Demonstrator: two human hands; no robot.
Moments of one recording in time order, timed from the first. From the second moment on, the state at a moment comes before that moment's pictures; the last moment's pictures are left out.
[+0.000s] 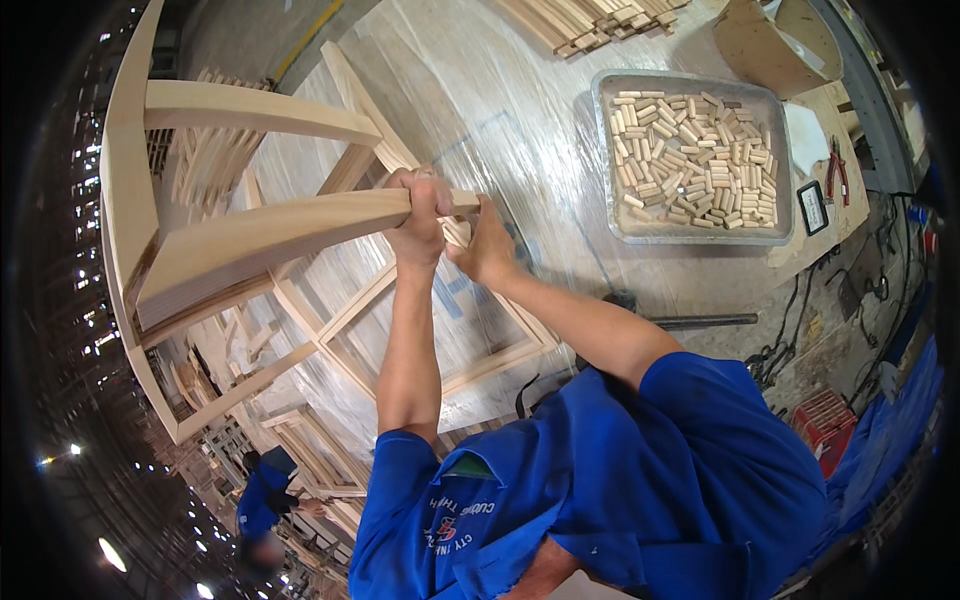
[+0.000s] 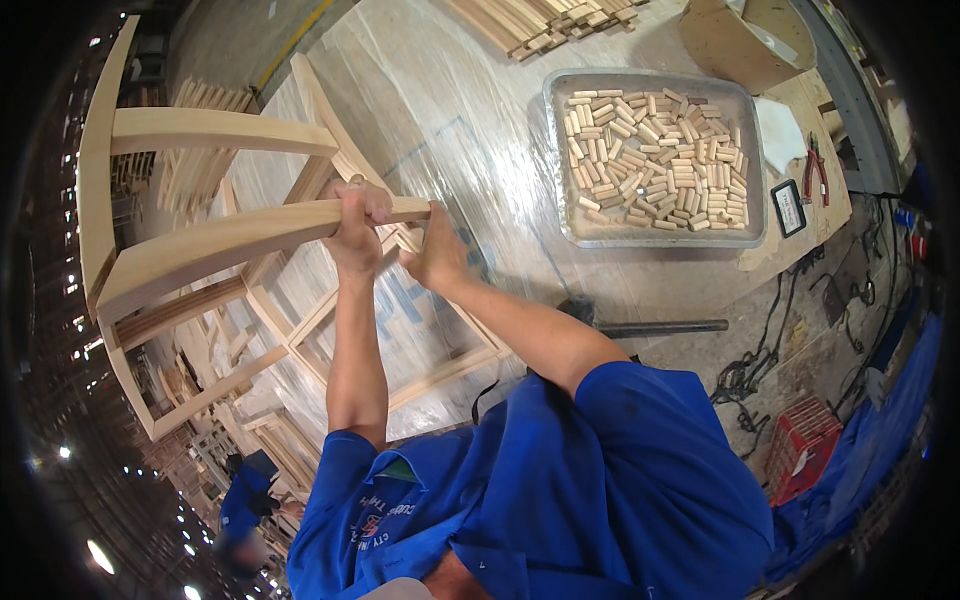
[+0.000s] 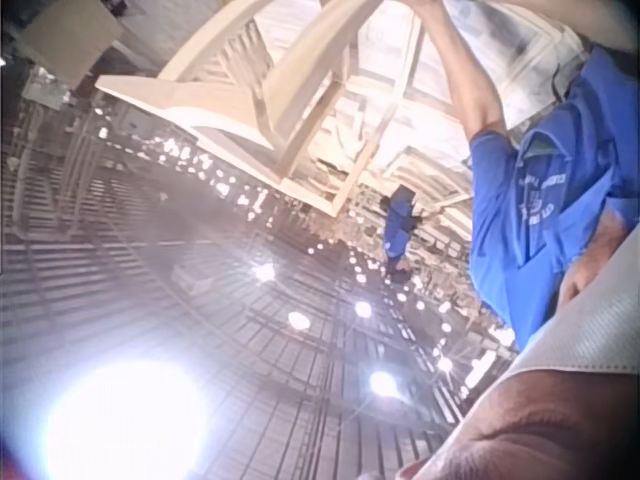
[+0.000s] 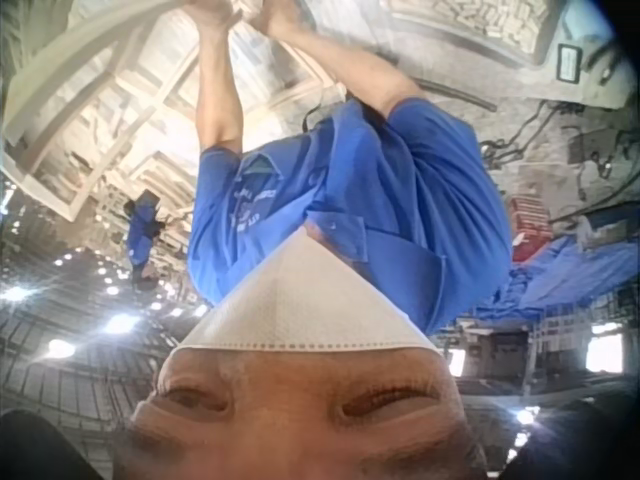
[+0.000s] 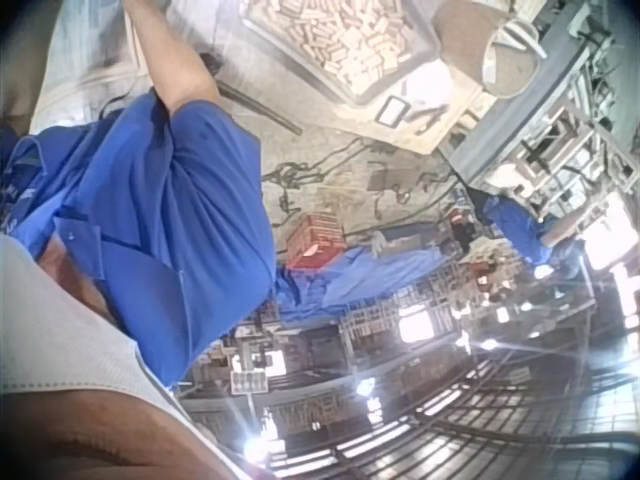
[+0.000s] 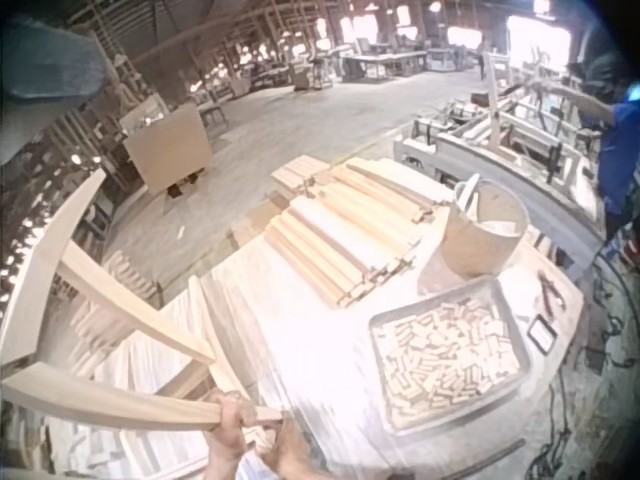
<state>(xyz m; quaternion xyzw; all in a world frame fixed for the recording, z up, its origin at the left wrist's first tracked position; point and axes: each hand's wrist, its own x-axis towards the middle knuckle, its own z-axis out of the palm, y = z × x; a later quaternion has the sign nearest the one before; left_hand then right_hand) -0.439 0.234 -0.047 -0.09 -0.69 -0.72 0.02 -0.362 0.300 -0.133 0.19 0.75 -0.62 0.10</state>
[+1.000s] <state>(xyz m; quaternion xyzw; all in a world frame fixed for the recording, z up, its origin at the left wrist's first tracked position) -0.440 0.238 0.006 -0.09 -0.69 -0.72 0.02 -0.084 0.569 -0.134 -0.09 0.98 -0.19 -0.01</state>
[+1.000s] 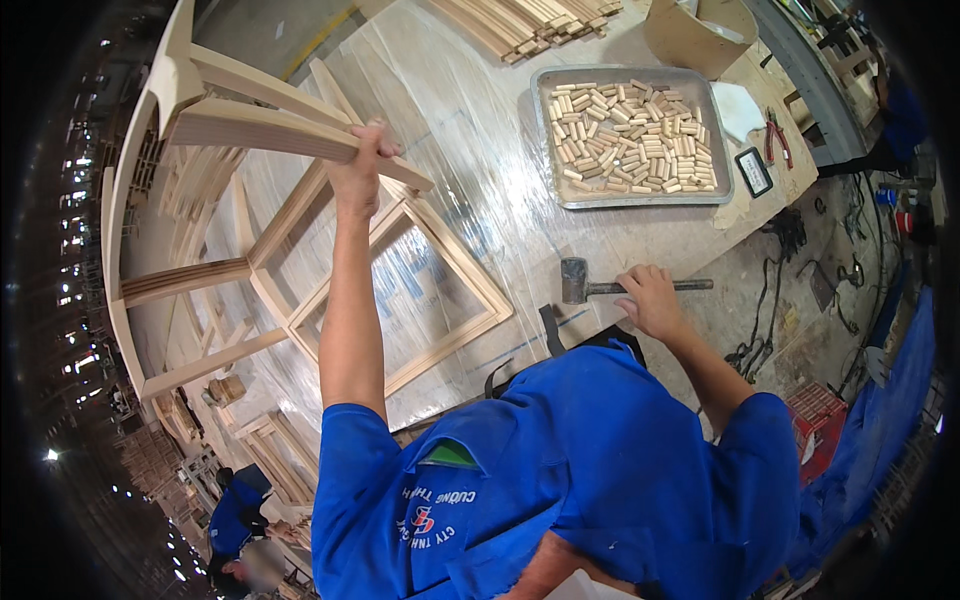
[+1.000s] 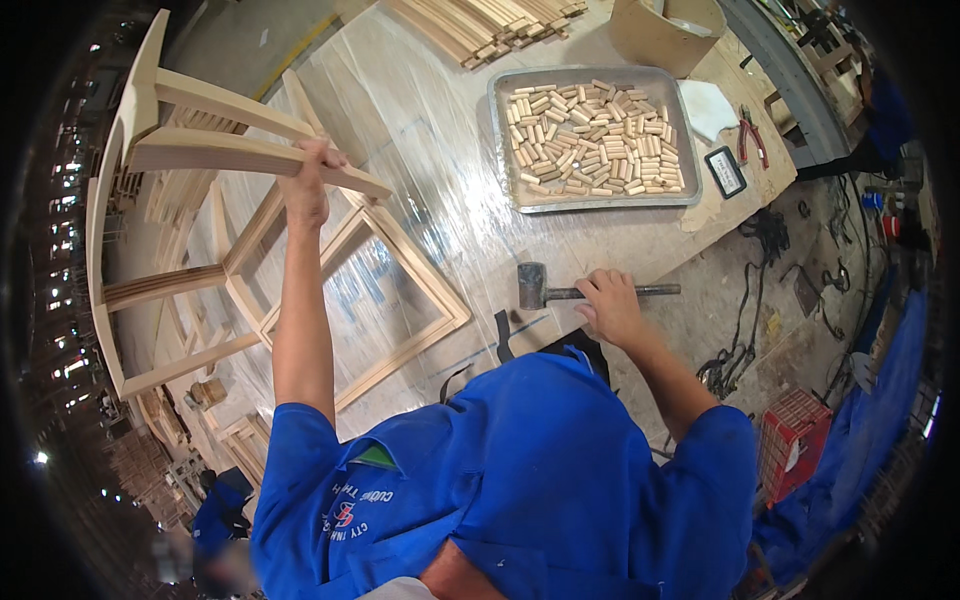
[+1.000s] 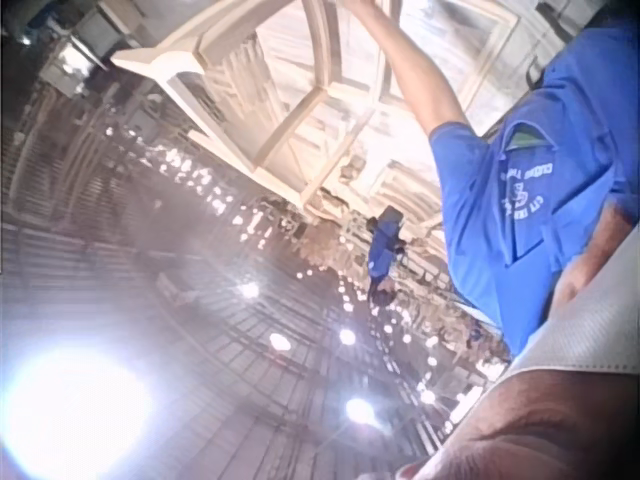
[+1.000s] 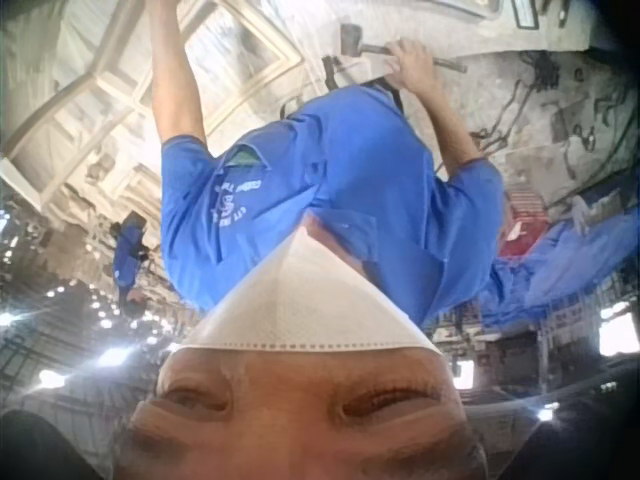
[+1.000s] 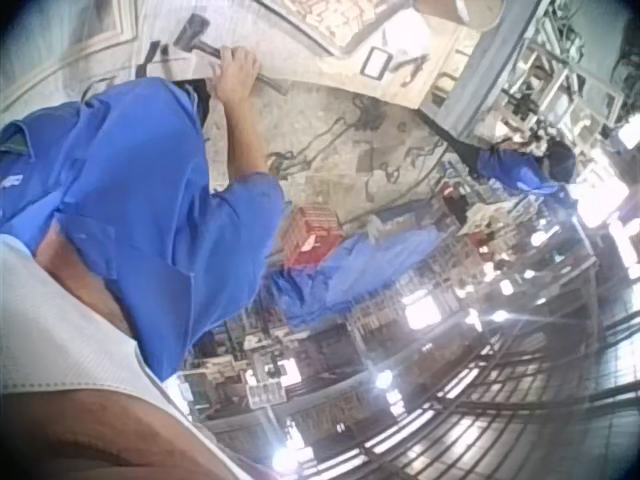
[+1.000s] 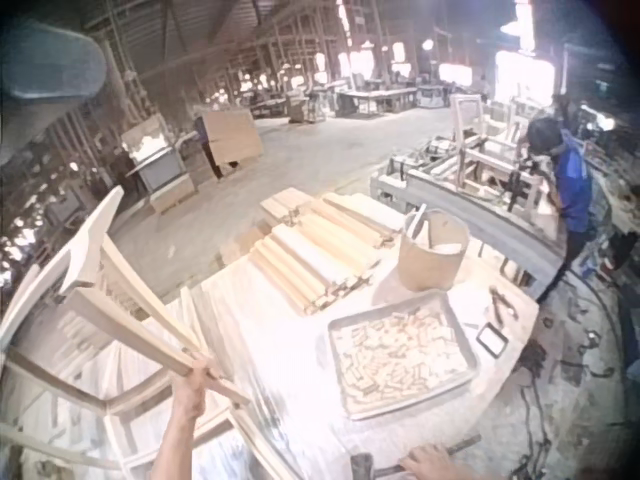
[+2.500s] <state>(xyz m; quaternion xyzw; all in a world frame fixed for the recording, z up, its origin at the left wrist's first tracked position) -0.443 0.185 0.019 -0.09 -0.71 -0.68 0.17 -0.364 0.494 0.375 -0.27 0.68 -0.64 -0.23</state>
